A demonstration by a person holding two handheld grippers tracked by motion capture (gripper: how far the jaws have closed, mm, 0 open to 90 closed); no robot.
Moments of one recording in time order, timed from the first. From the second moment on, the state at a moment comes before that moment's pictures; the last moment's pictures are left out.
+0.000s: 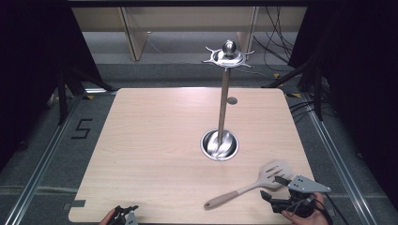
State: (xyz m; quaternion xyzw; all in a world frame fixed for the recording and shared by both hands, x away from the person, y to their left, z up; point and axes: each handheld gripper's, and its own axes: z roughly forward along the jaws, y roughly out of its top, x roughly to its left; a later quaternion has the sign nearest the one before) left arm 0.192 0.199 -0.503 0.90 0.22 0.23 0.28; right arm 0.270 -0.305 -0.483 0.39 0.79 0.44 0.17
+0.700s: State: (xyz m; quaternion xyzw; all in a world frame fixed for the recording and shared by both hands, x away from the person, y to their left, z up) left arm 0.192 0.198 -0.504 0.90 0.22 0.23 0.28; right arm 0.272 -0.291 -0.478 0.36 0.81 0.43 0.17
